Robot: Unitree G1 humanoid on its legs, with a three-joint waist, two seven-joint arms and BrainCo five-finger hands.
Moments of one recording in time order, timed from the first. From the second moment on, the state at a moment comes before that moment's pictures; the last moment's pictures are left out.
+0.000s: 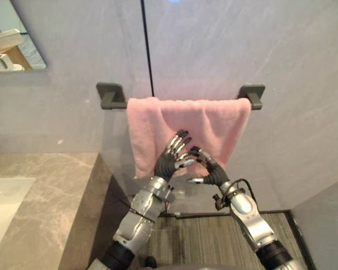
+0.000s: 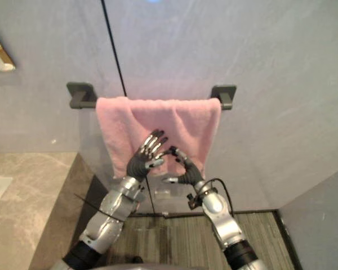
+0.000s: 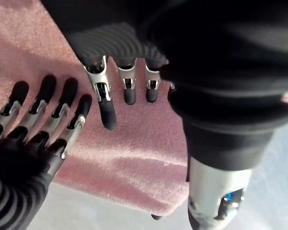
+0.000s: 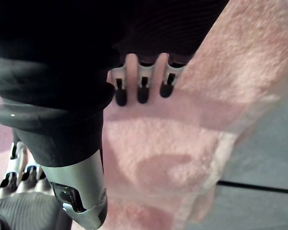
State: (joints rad) left arm -0.09 0.16 -0.44 0.00 -0.58 -0.20 -0.02; right arm -0.08 -0.24 0.30 0.18 0.07 -0.21 0.07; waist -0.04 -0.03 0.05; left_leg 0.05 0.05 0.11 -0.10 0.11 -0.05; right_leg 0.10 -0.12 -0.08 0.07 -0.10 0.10
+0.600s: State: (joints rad) left arm -0.08 0.15 -0.17 0.09 -0.47 -0.20 0.05; right arm -0.07 -0.17 -0.11 0.25 0.05 -0.21 -0.05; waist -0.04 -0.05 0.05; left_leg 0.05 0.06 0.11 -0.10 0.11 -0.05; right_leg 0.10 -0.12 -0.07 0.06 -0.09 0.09
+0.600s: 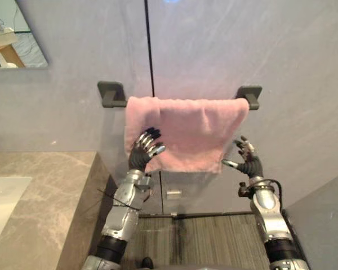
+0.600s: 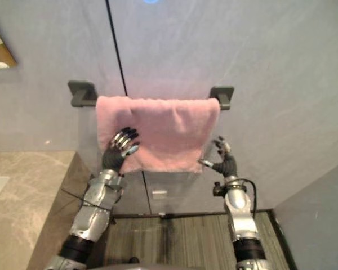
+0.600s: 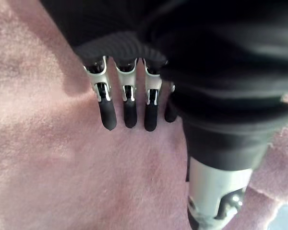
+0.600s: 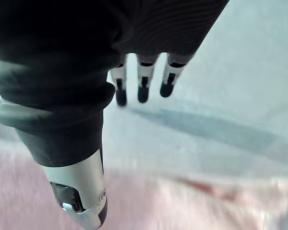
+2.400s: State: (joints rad) left arm 0.20 0.02 0.06 0.85 -0.03 -0.17 0.03; right arm 0.26 0.02 -0.15 0.81 -0.04 -0.15 0.02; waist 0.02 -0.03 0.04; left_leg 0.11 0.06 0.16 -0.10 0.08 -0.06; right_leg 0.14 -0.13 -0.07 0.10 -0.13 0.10
